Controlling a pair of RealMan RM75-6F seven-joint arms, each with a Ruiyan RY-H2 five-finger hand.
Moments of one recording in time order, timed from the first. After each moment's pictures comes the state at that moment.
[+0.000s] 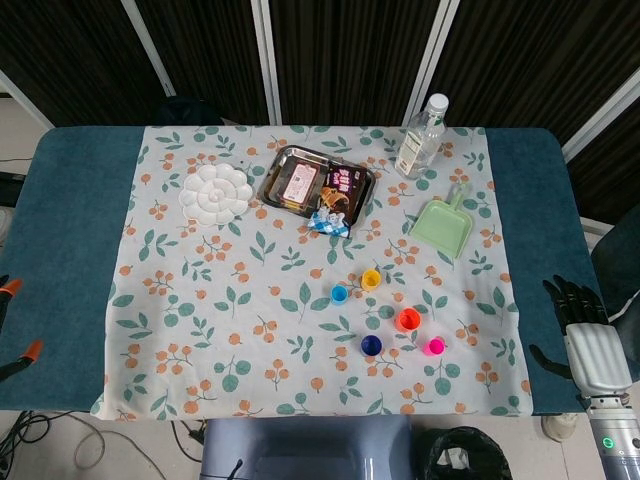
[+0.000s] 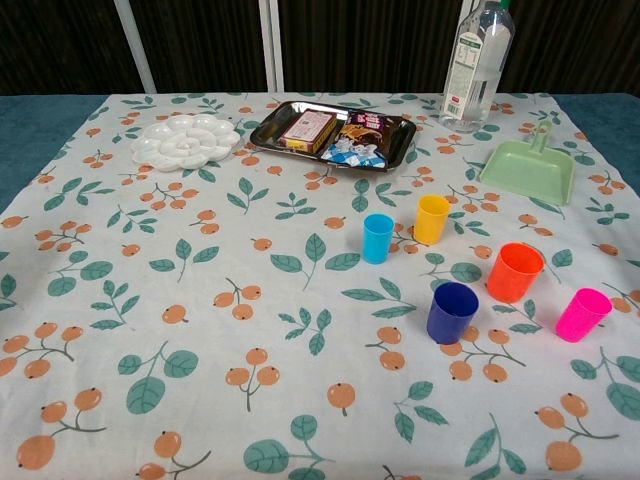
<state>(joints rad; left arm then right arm) -0.02 -1.10 -0.07 -1.66 1.47 1.58 0.15 0.11 -1.14 0.07 -1.58 -1.50 1.45 0.03</state>
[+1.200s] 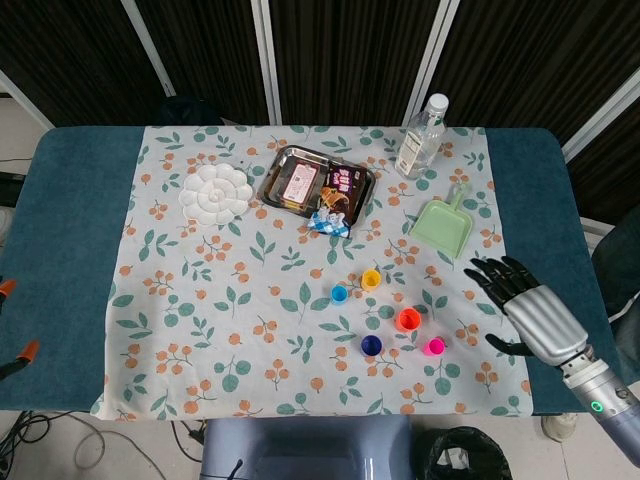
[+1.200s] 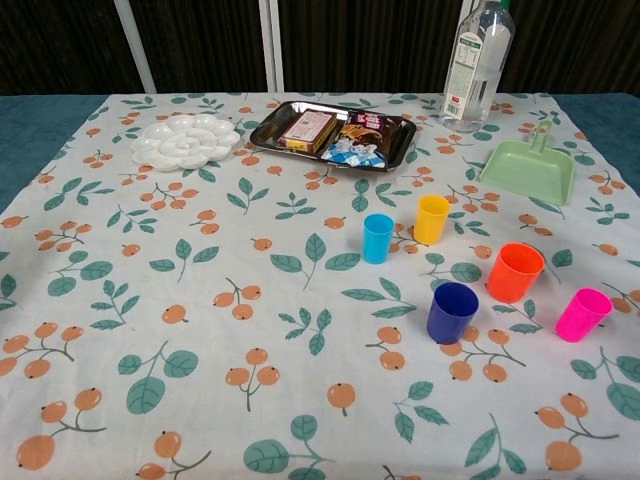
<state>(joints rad) -0.01 -1.10 -0.07 -1.67 1.45 1.58 0.16 0.37 -0.86 0.07 -1.71 -1.77 1.21 0.19</state>
